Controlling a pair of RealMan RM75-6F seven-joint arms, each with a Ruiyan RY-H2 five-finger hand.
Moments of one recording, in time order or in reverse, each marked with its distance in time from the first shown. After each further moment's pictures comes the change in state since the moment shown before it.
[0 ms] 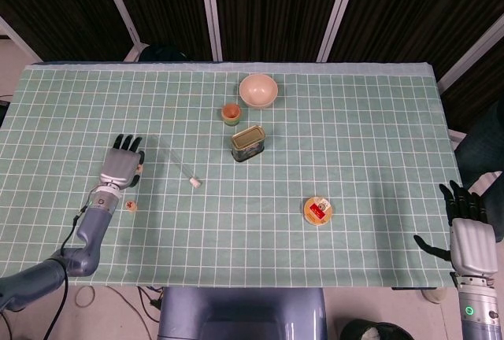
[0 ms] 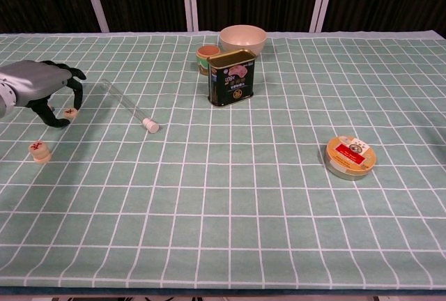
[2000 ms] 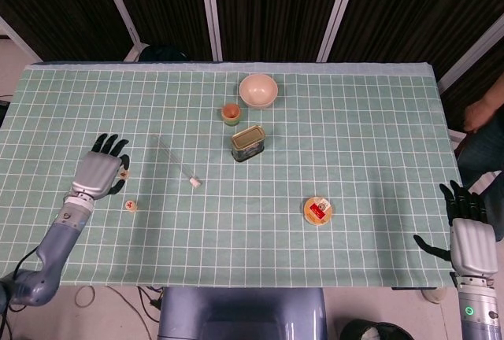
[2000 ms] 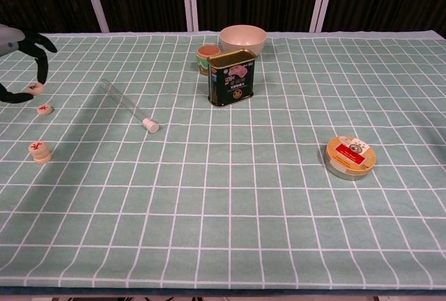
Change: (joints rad) left arm 0.113 0.391 0.034 -0.548 0.093 0.149 -0.007; right arm 0.000 -0.001 0.000 -0.006 0.003 0.004 0.001
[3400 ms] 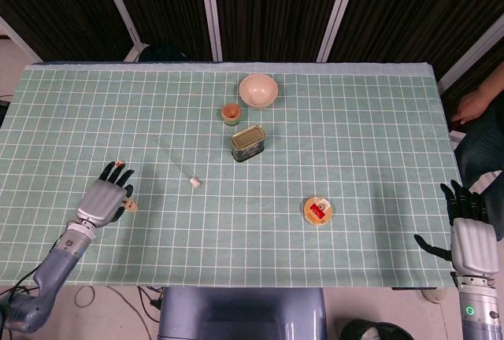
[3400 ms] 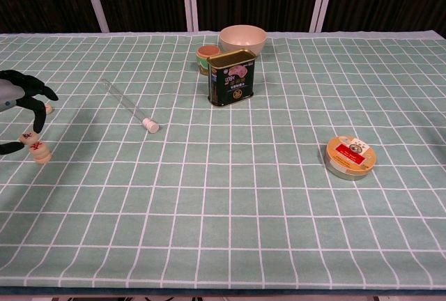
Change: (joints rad) left arm 0.075 -0.075 0.114 0.062 0.161 0.032 0.028; right arm 0.000 0.003 0.002 0.000 0.001 0.000 0.005
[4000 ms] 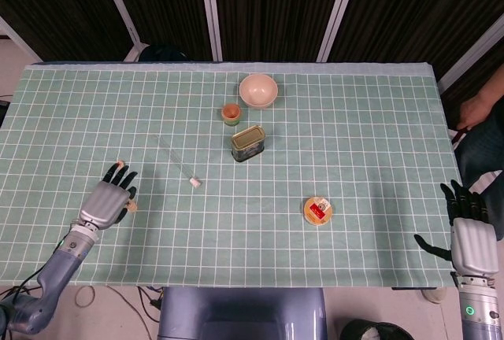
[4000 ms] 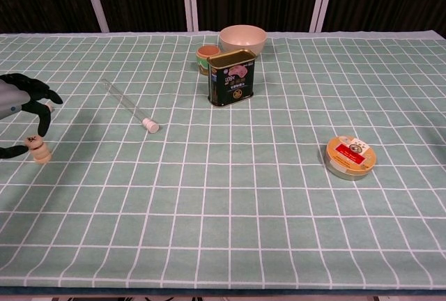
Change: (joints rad) left arm 0.005 -0.020 0.002 0.009 0.013 0.009 0.028; right arm 0.000 -0.001 0.001 0.002 -0.002 0.002 0.000
